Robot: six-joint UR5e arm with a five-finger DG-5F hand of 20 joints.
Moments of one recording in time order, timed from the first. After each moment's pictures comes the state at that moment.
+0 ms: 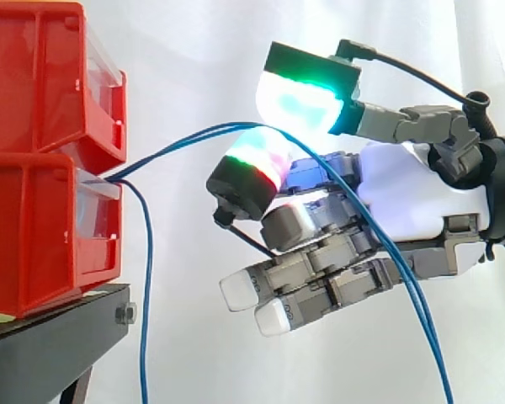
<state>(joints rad) 0.10 -2.29 -1.10 -2.97 -1.41 0.06</state>
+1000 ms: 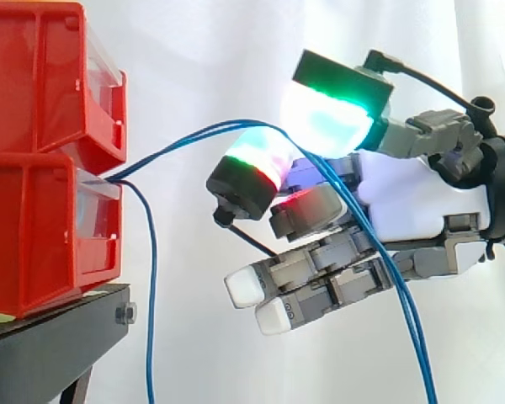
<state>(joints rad) 0.10 -2.29 -1.10 -2.97 -1.41 0.06</state>
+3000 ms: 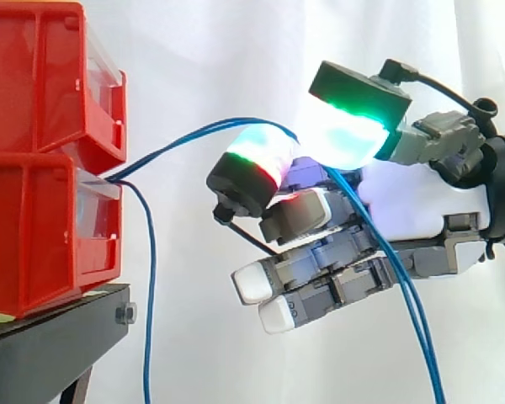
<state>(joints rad) 0.10 -2.29 -1.10 -2.97 -1.41 0.06</state>
